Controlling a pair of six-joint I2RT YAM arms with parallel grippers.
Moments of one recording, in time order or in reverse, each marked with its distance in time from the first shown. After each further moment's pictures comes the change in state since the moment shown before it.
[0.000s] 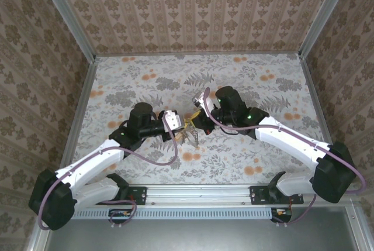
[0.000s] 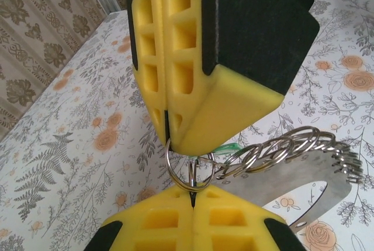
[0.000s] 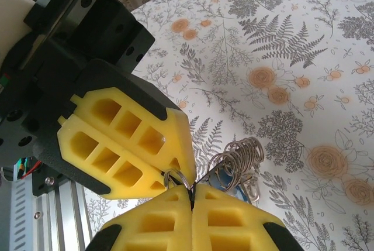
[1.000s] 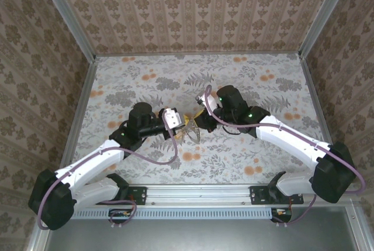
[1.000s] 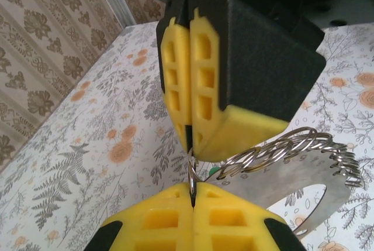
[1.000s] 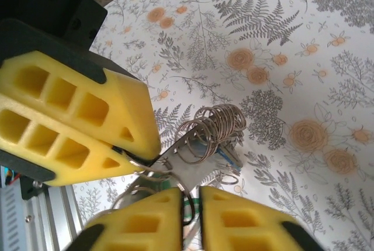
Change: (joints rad) left arm -0.011 -0.004 -0.002 0.076 -0.021 -0.031; right arm -0.034 0.001 0.003 -0.053 0.034 0.037
